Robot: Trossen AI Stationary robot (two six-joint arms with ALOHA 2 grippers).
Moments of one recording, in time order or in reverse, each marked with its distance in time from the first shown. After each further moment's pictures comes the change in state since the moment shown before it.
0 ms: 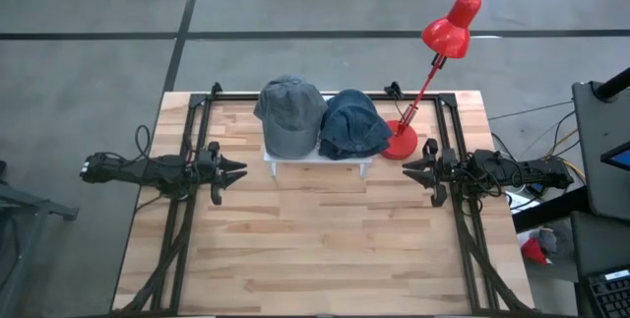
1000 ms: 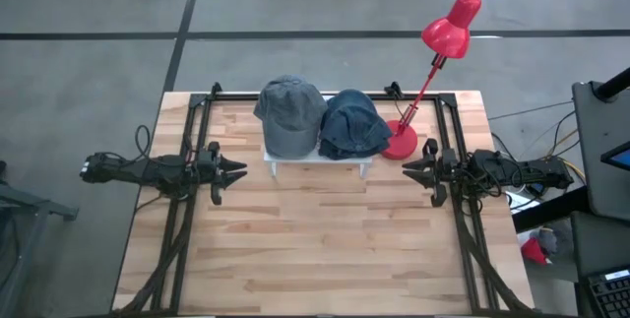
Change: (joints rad) left arm 0.000 0.000 0.000 0.000 0.000 0.000; right arm 0.000 0.000 0.000 0.000 0.000 0.000
